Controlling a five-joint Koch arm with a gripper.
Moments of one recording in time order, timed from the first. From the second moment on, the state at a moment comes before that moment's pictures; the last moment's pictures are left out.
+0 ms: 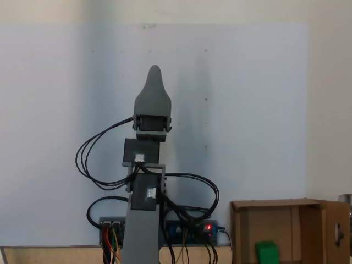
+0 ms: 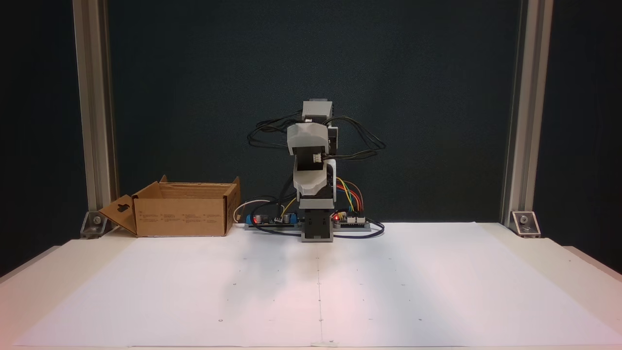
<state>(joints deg) 3.3 129.4 116.7 -6.2 2.4</state>
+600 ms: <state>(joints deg) 5.5 129.4 133.3 -32.1 2.4</state>
